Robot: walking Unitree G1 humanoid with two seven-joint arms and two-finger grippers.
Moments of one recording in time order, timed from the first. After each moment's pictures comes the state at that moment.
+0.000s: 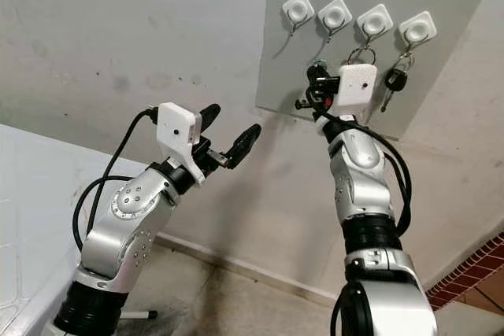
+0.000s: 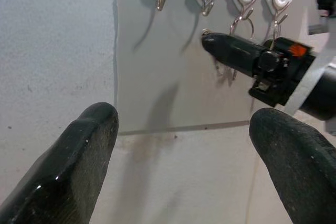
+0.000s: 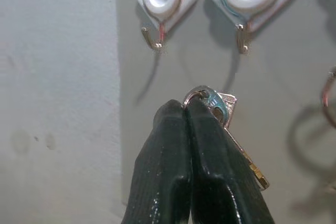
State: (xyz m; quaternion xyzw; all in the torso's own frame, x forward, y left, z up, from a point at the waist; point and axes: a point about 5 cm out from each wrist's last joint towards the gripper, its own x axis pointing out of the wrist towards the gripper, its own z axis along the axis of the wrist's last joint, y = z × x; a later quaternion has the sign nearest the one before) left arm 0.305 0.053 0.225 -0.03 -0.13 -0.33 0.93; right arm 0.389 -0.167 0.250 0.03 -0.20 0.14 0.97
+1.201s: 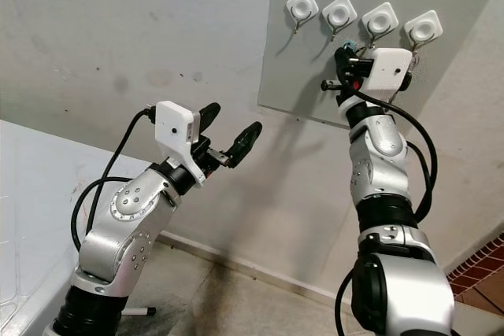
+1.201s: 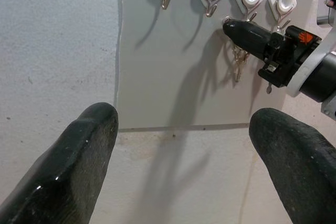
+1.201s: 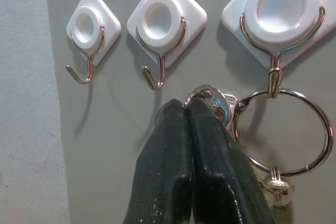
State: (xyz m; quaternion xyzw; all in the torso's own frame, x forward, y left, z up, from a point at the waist) left arm 0.302 0.052 0.226 -0.05 -0.13 -0.33 0.93; right arm 0.395 -0.200 0.262 0.05 -0.23 0.08 0.97
